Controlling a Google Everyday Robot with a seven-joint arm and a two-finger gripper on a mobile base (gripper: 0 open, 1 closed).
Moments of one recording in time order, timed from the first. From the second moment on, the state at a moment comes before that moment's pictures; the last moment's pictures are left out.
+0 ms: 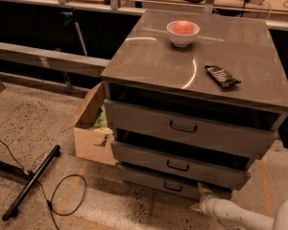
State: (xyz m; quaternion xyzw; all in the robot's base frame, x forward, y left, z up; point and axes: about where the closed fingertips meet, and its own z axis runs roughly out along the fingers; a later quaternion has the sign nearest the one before) arm 0.563 -0.280 0.181 -0.56 0.75 -0.11 0.34
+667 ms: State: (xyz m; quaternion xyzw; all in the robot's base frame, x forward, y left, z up) arm 0.543 -0.280 0.181 -0.56 0.77 -0.08 0.31
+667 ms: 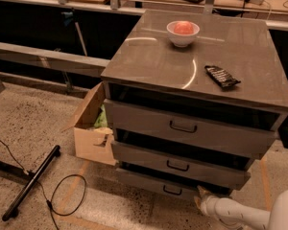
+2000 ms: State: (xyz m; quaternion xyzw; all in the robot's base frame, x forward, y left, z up) arm 0.521 -0.273 0.200 -0.55 0.78 -0.05 0.29
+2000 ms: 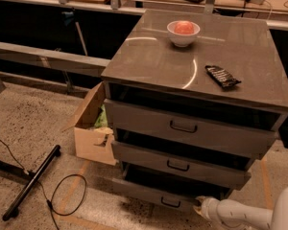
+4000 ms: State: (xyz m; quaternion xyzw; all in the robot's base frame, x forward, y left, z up) arm 0.492 -0.228 0.254 -0.54 0.80 0.08 0.25
